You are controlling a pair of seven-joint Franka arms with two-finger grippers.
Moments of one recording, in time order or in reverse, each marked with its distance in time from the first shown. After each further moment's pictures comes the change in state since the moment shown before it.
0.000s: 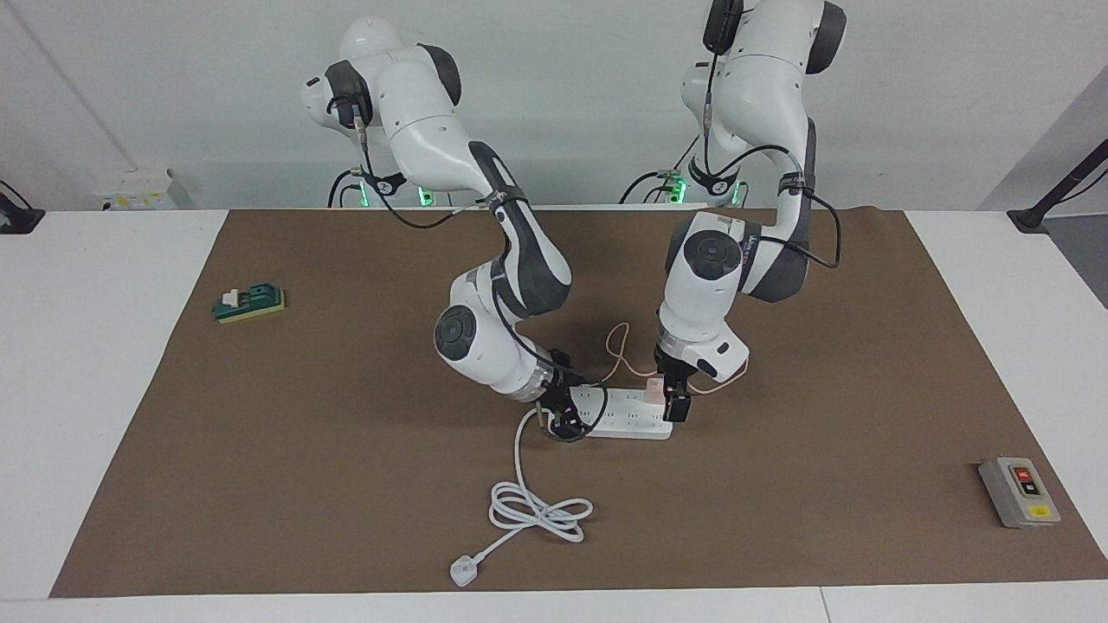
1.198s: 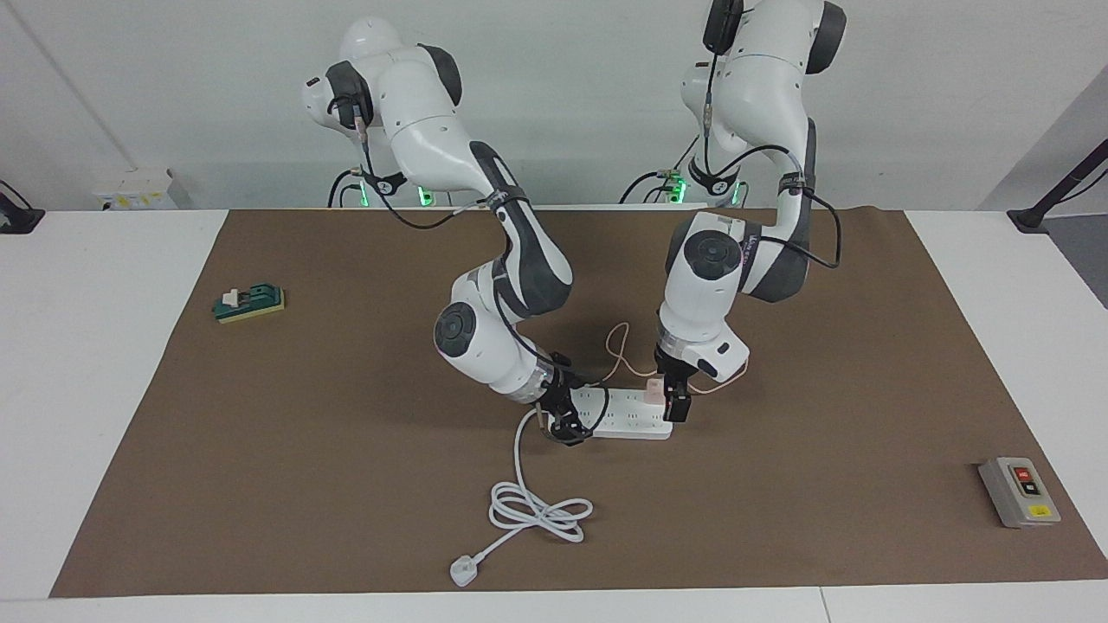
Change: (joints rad) left arm 0.000 0.000 0.000 0.000 0.000 0.000 0.001; right arm 0.004 0.003 0.001 -0.005 -0.002 0.064 -0.019
